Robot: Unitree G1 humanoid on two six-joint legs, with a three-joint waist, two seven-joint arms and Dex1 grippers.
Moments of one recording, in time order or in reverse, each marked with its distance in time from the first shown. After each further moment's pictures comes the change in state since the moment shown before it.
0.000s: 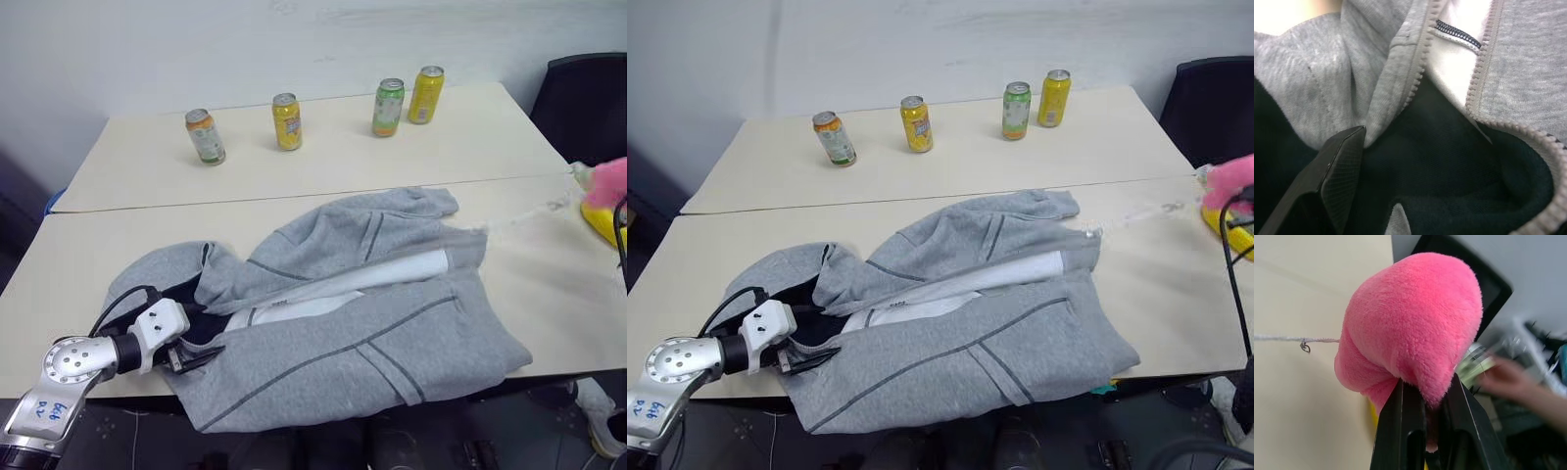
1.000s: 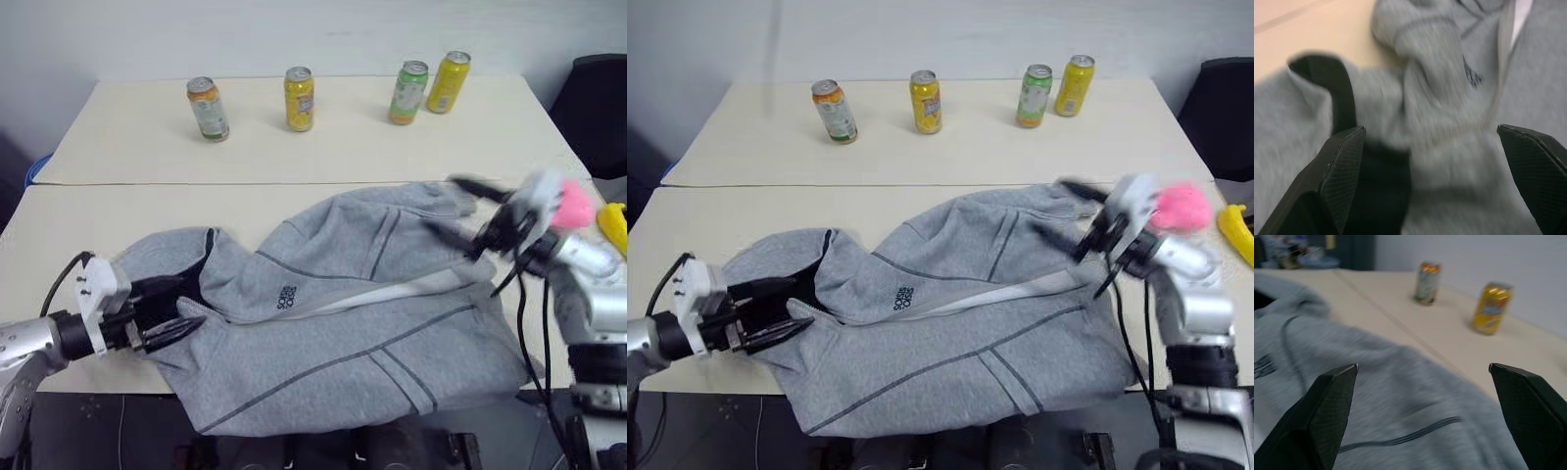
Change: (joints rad) left arm 0.135 0.038 0.362 -0.238 -0.283 0.251 -0.193; right arm 0.425 0.360 0.135 -1.096 0.520 0.131 0.652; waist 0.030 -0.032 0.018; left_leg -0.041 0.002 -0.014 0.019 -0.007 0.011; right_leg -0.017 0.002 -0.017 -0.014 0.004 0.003
